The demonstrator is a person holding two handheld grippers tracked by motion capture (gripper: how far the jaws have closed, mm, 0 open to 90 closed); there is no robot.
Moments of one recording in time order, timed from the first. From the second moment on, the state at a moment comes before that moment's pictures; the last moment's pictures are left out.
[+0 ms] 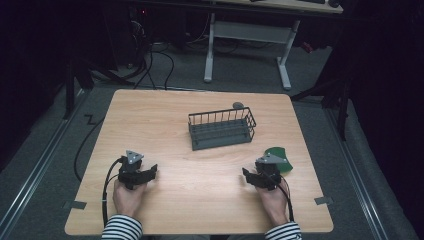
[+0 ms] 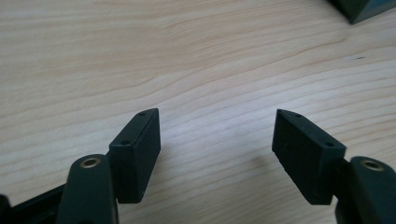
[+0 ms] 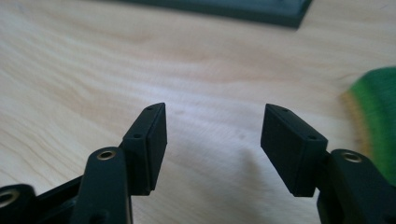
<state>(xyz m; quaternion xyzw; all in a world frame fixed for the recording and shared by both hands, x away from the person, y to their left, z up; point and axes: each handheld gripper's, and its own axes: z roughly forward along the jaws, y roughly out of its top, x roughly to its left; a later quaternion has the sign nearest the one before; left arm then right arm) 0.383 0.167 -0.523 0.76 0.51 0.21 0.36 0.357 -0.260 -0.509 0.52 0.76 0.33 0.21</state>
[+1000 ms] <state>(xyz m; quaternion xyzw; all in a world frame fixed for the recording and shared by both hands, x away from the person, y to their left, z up) 0.439 0.080 -0.443 0.77 0.45 0.16 0.42 0.440 -0.311 -0.437 0.55 0.73 0.36 0.18</state>
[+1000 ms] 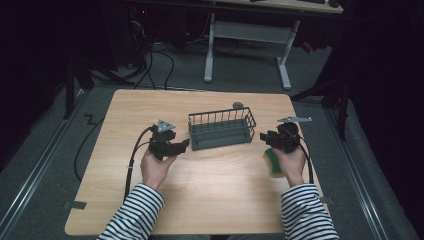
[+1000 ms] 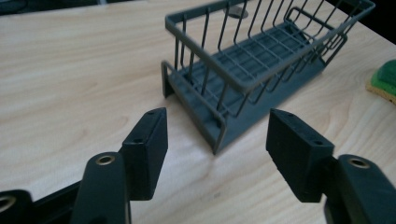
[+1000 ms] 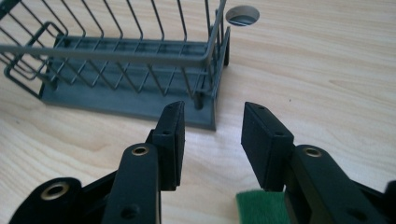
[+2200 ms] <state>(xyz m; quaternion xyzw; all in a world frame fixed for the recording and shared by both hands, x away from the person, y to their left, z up) 0.483 0.046 -0.445 0.78 0.47 0.15 0.40 0.503 -0.291 -0.441 0.56 0.73 0.37 0.15</state>
